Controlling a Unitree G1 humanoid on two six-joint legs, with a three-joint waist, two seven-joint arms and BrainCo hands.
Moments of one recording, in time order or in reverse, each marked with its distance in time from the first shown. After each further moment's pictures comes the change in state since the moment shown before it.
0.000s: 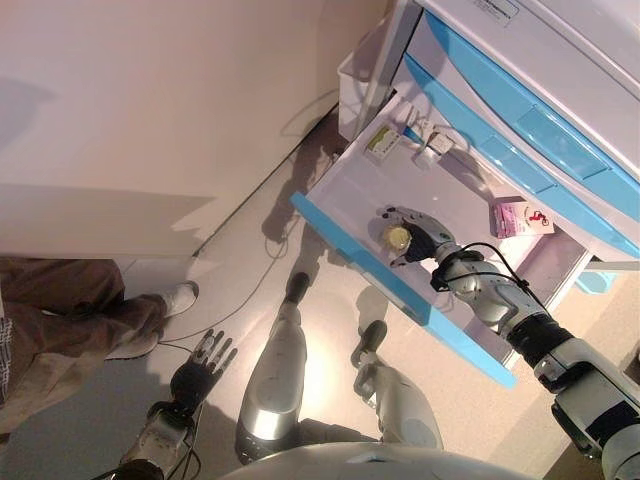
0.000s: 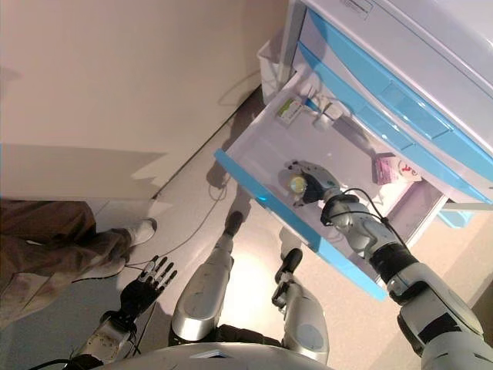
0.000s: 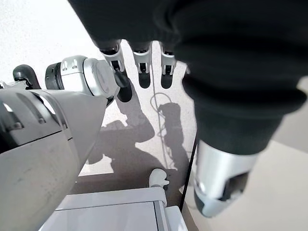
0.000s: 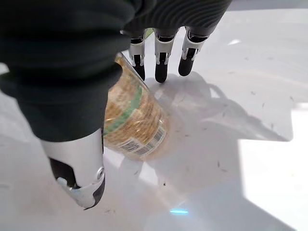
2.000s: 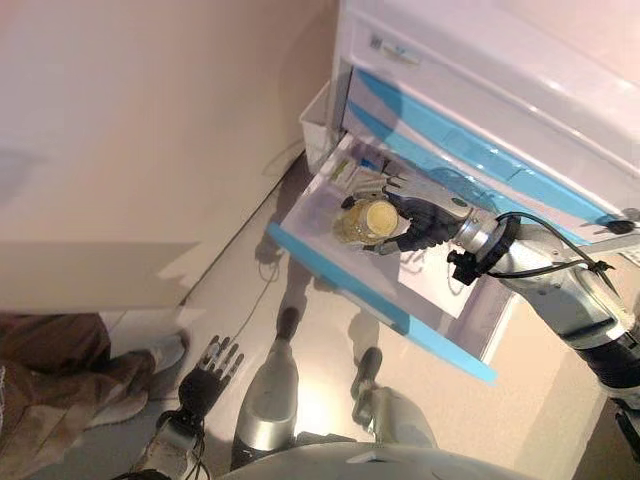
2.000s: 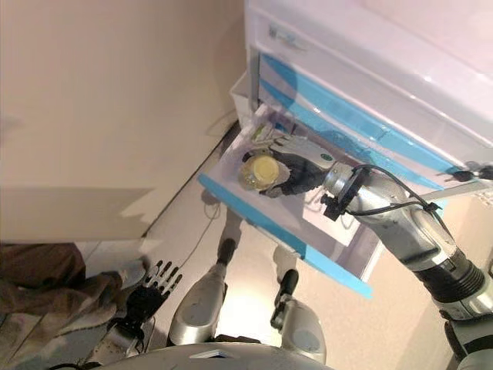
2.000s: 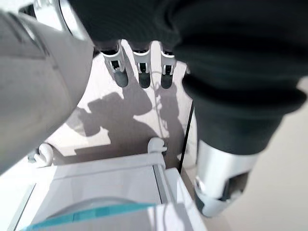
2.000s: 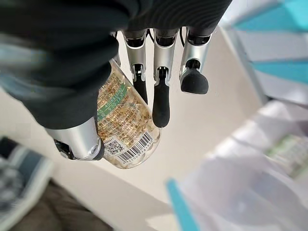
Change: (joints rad) left arm 0.064 -0.076 0.045 -0.032 0.013 0.001 0.015; right arm 0.101 -0.261 -0.307 -0.888 0.368 -0.123 0.473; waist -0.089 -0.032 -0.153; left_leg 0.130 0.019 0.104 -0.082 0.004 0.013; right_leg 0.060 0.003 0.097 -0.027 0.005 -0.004
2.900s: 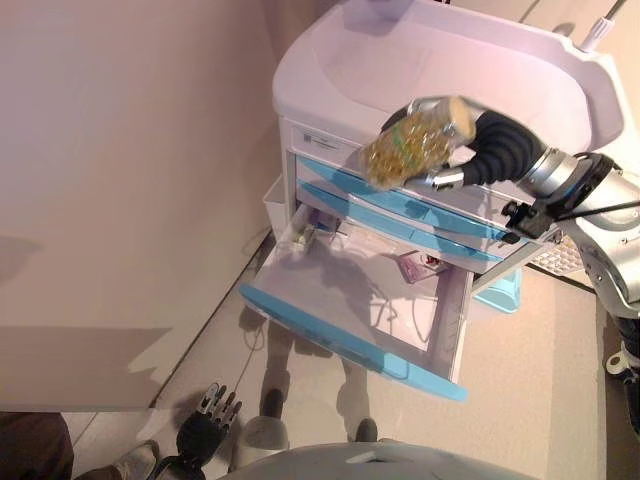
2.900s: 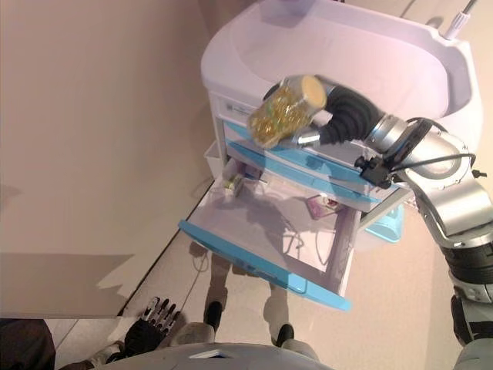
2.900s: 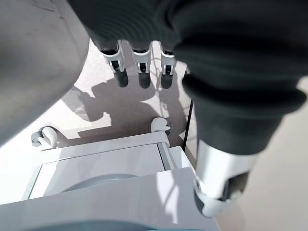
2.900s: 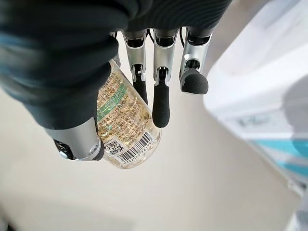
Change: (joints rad) left arm 0.078 -0.056 0.076 0.099 0.068 0.029 0.042; right arm -0.144 -0.021 -0.238 0.131 0.531 0.265 0.059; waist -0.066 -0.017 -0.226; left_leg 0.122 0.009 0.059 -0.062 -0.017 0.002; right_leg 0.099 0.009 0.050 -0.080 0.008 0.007
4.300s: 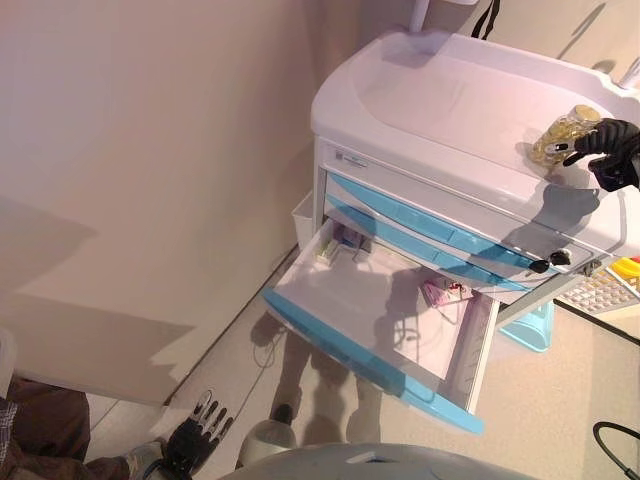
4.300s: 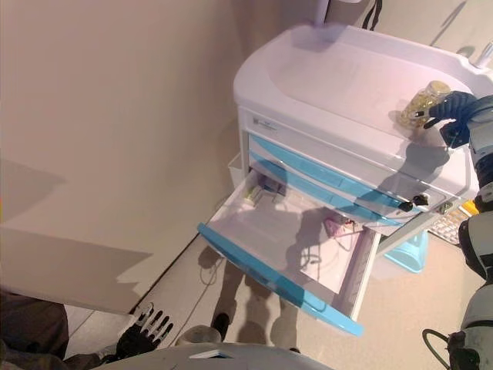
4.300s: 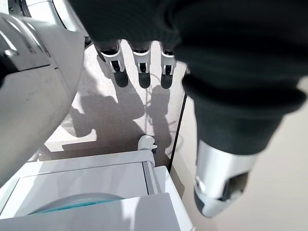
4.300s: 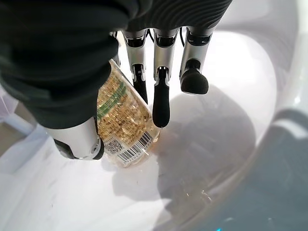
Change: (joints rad) left arm -0.011 0.062 -0.003 0.018 0.000 0.087 0.080; right arm -0.596 -0.087 0.481 1.365 -0.308 0.228 -0.063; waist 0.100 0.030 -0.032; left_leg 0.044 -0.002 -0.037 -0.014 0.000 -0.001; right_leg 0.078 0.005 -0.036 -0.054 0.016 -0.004
